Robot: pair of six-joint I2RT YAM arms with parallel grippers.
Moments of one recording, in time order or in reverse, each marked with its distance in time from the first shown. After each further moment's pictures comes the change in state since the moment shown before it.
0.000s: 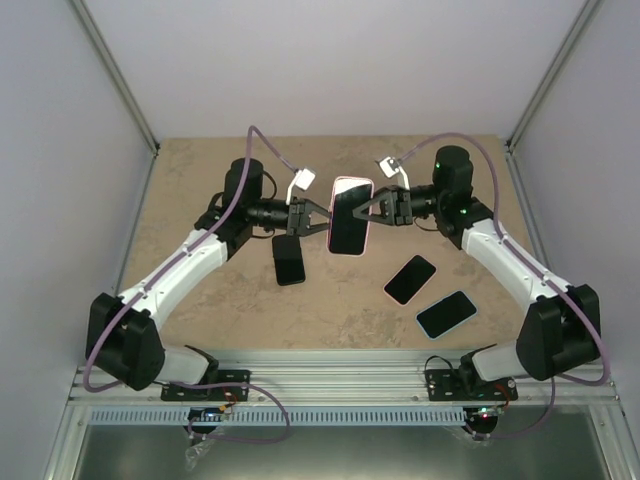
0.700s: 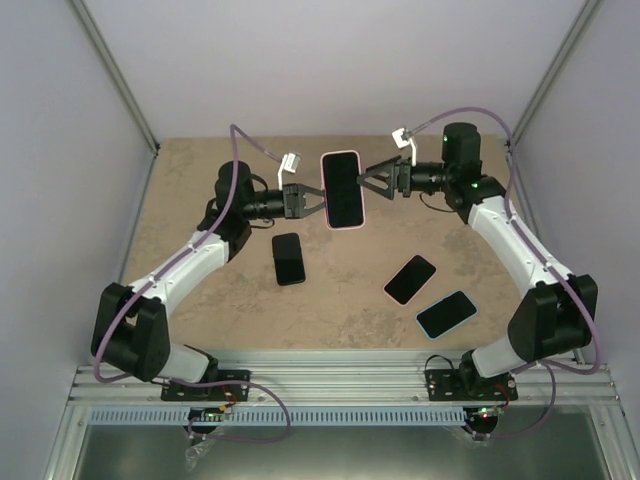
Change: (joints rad) left arm 0.069 0.042 -0.107 0.469 -0.090 -0.448; right arm -0.090 0.098 0.224 -0.311 0.284 -0.238
